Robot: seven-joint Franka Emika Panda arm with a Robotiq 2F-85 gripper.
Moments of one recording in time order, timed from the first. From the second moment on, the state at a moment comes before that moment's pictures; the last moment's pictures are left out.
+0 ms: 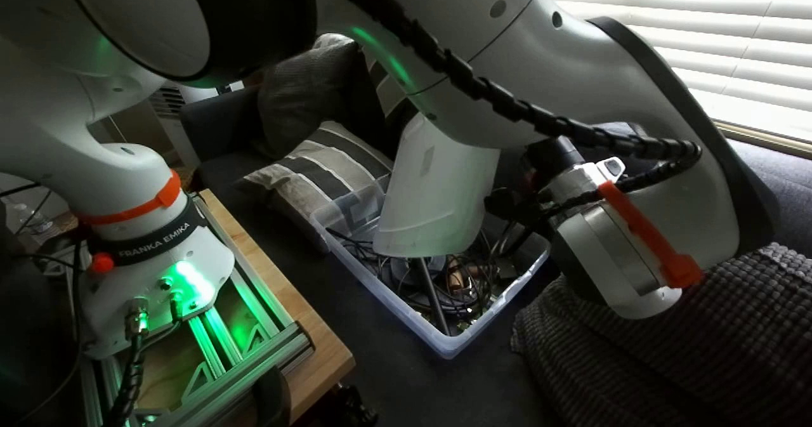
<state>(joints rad) -1.09 1.01 0.14 -1.49 1.23 0.83 -1.47</state>
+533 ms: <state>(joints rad) -1.00 1.05 0.00 -1.42 1.49 1.00 -1.55</state>
